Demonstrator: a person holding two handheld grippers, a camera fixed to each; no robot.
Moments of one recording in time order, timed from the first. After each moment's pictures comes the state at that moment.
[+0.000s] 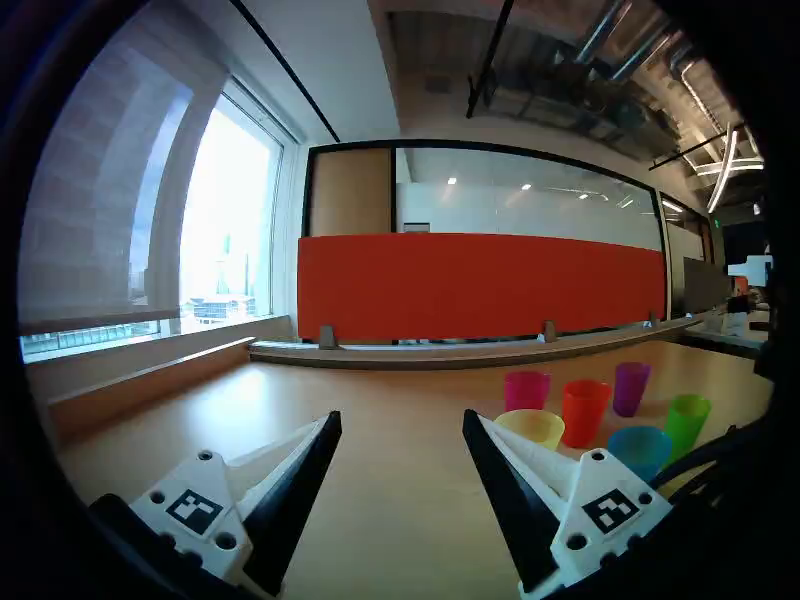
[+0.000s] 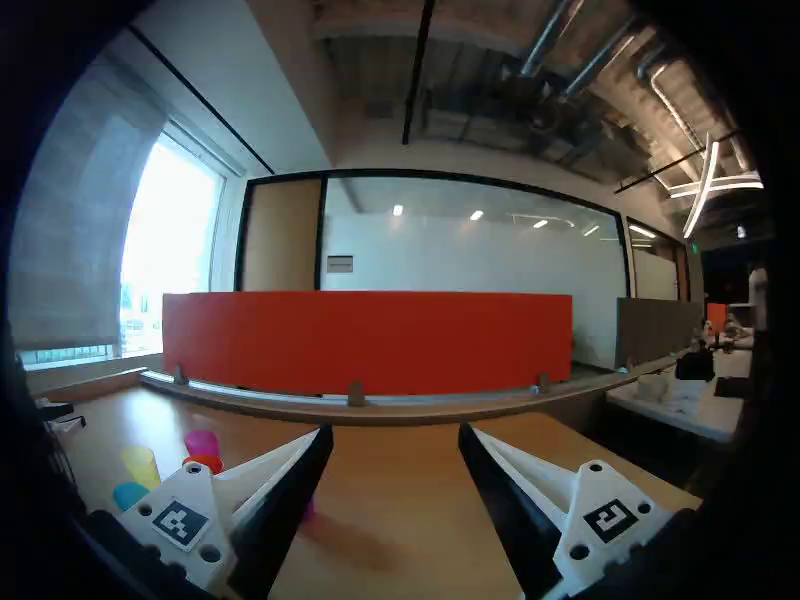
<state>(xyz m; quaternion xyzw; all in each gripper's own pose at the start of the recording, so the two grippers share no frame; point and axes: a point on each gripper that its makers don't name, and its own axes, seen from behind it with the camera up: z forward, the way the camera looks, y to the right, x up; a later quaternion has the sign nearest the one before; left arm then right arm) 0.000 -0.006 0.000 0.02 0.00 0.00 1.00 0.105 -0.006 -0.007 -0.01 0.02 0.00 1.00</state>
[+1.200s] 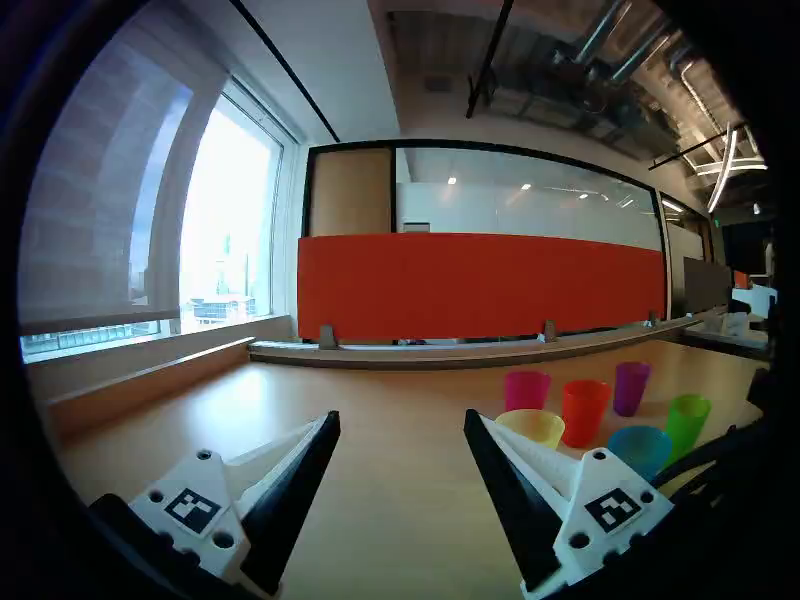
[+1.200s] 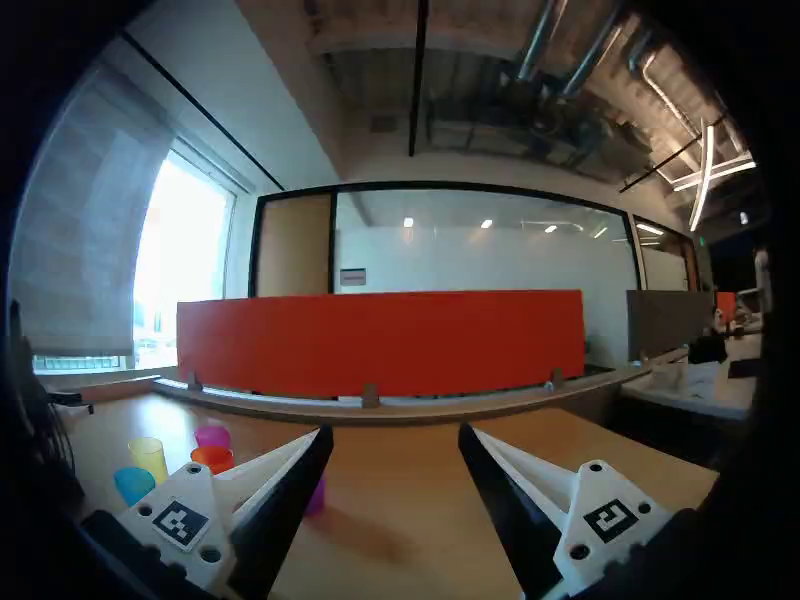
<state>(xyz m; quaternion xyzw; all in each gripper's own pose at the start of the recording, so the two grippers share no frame) 0.000 -0.005 0.000 0.02 0.00 0.00 1.00 0.067 -0.006 -0.013 0.01 0.05 0.01 1.00</state>
